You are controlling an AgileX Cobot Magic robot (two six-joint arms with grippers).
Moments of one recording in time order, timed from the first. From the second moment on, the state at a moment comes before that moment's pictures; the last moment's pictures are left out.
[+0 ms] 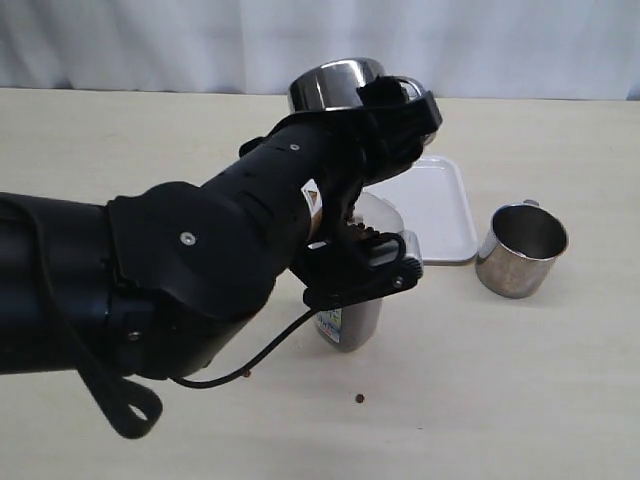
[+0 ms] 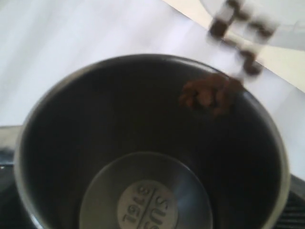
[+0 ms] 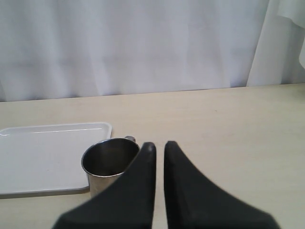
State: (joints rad) left arm -1.15 1.64 -0.98 1.74 0.74 0.41; right arm 0.06 0.00 0.00 0.02 0.23 0.00
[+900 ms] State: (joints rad) left arm -1.25 1.70 -0.98 1.74 0.89 0.45; right arm 0.06 0.00 0.00 0.02 0.23 0.00
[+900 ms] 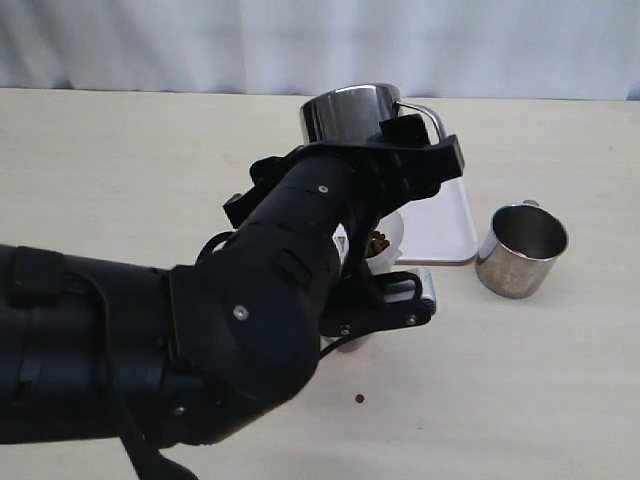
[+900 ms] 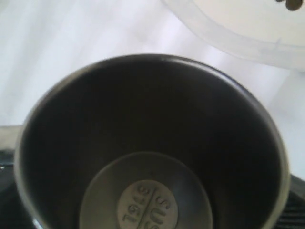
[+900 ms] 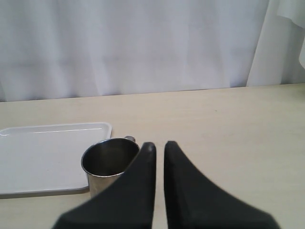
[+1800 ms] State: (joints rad) left arm -1.04 1.44 -0.99 1.50 0.35 -0.13; right arm 0.06 0.00 0.00 0.02 0.23 0.00
